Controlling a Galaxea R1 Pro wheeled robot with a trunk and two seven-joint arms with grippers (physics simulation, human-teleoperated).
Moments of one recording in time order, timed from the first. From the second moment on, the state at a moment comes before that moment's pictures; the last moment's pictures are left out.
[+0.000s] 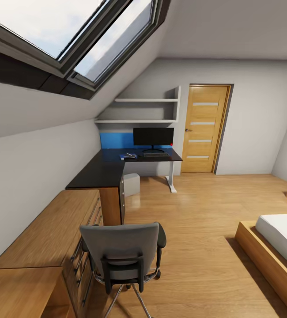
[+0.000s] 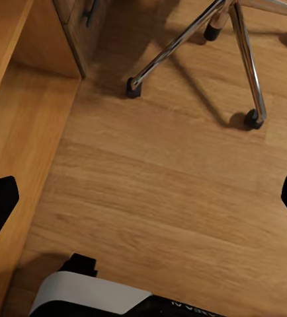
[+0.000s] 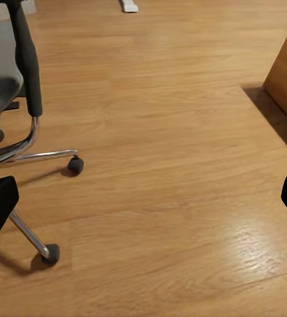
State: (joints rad) left arm -0.19 -0.03 -1.04 -0.29 1.21 -0.35 0.35; right arm -0.28 0.11 0.52 0.01 -0.45 -0.85 -0.33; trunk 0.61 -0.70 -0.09
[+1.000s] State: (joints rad) left arm -0.19 -0.03 -1.04 -0.29 1.21 -0.36 0.35; right arm -0.28 0.09 0.52 0.01 -0.45 -0.80 -0.33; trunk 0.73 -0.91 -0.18
